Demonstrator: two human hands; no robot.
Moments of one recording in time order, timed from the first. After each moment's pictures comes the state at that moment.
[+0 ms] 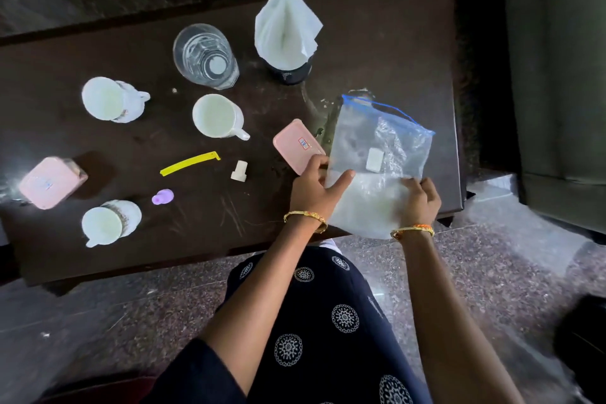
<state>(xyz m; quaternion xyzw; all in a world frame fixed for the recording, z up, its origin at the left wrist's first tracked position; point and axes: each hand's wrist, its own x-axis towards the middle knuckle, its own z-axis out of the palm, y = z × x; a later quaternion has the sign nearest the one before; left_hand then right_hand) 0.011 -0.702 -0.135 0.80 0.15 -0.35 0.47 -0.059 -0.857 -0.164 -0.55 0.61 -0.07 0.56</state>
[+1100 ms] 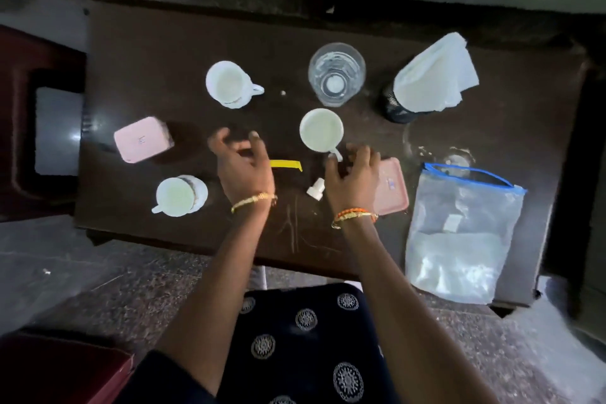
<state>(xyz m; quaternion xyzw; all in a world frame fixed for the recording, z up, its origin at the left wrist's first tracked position) 0.087 -0.518 -0.135 0.82 0.39 0.09 0.42 0.076 -0.651 -0.143 -0.86 0.23 0.04 0.45</state>
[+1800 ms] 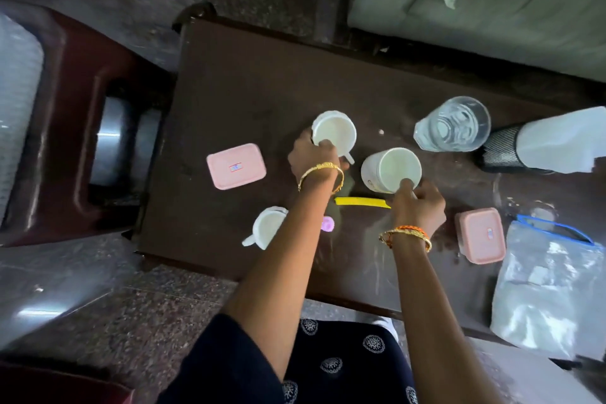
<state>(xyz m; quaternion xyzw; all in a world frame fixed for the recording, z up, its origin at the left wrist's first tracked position) 0.164 -0.412 -0.146 0.67 0.48 -0.15 0.55 0.110 -0.539 -0.135 -0.82 0.46 0.02 0.35</state>
